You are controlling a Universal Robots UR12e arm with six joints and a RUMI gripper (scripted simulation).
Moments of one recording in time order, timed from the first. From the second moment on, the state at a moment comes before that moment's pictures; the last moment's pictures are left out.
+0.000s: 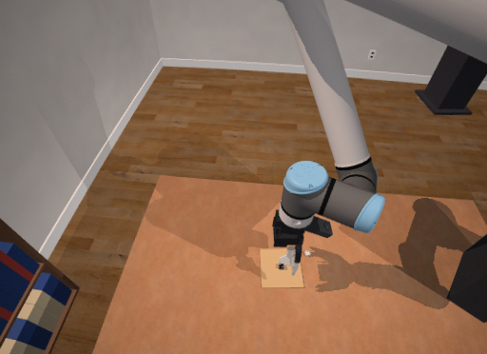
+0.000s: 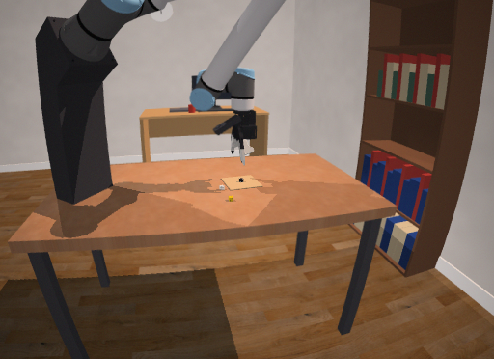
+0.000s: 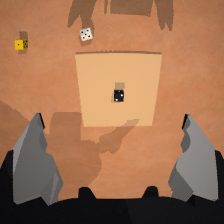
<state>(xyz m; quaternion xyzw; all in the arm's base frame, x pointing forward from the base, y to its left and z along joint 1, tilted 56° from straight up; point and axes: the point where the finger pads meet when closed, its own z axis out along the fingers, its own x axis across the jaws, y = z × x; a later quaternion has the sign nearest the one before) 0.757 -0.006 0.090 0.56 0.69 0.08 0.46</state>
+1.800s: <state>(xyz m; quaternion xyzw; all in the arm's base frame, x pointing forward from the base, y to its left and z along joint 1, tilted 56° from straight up) 0.766 -0.014 0.098 0.01 0.89 -0.23 0.40</state>
